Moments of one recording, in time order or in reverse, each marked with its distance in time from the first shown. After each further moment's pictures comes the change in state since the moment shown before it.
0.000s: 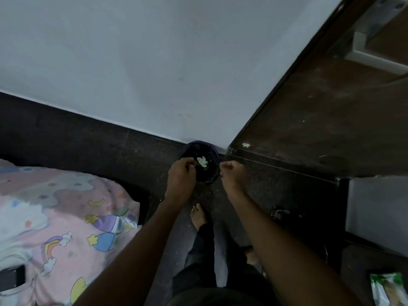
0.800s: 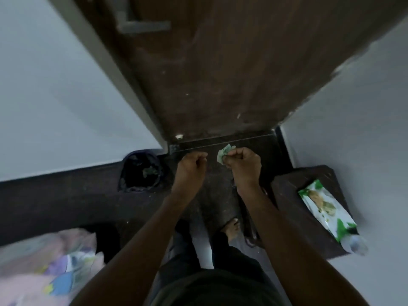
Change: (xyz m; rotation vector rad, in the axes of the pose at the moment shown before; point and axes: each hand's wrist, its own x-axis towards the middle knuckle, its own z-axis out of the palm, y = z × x) left_hand -0.167 0.160 0.204 0.124 -0.364 0.408; right_hand -0.077 0.093 -0.317 0.365 0.406 0.026
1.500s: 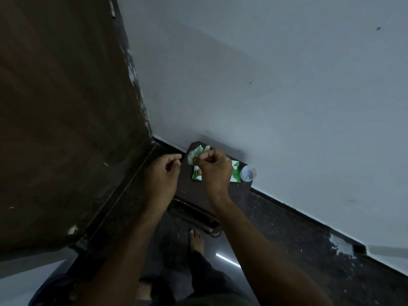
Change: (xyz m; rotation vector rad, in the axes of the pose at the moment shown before) left_hand -0.049 0.210 0.179 0.010 -0.594 0.484; right_hand -0.010 0.043 -0.246 0.372 0.816 0.039
